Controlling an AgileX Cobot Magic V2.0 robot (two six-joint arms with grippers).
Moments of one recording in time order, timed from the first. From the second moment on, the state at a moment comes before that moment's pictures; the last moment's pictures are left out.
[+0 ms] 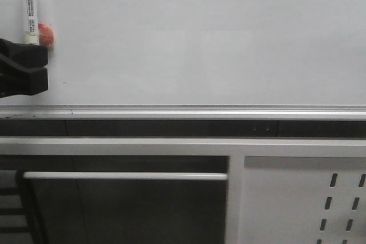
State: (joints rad) left arm -0.51 1.53 -0.27 -0.17 -1.10 0.08; right arm -0.14 0.23 -0.40 0.01 0.41 0.21
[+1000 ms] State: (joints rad) left arm -0.51 1.50 -0.10 0.22 -1.14 -0.10; right arm -0.15 0.23 -0.40 0.65 0.63 -0.52
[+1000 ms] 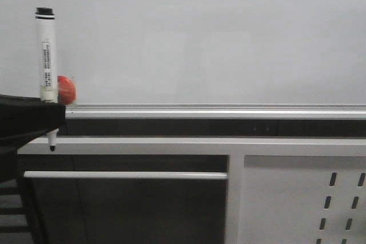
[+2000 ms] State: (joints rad) left arm -0.51 1.50 -0.34 0.86 -0.86 -0.51; right arm -0.15 0.44 -0.56 0.81 0.88 -0.67
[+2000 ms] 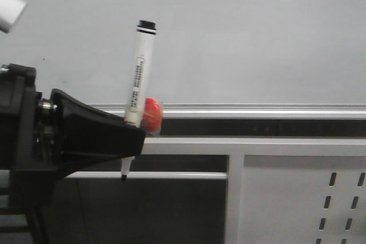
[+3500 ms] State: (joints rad) left arm -0.51 1.32 -0.53 1.59 -0.56 -0.97; right arm 0.12 1.21 -0.72 1.10 1.05 -0.77
